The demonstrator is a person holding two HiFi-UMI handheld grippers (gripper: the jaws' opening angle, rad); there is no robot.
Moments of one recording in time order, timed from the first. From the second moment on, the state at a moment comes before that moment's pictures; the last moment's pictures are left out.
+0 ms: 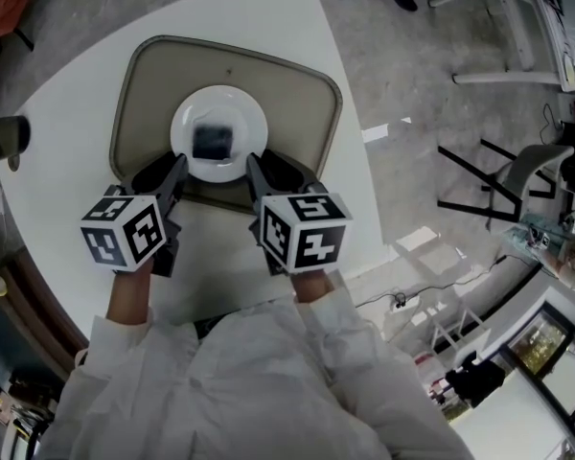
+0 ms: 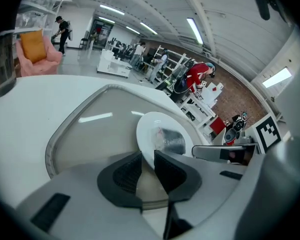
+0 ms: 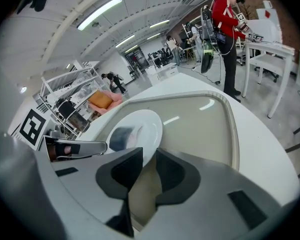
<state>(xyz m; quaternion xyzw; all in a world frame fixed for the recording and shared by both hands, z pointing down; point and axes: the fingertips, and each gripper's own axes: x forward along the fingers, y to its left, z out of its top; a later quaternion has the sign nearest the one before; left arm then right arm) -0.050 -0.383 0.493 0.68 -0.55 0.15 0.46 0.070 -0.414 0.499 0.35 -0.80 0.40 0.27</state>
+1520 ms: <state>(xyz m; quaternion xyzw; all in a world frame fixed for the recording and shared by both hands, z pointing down) -0.065 -0.307 0.392 0.78 -0.52 0.13 0.33 0.055 -0.326 0.397 0.39 -0.85 0.30 0.19</state>
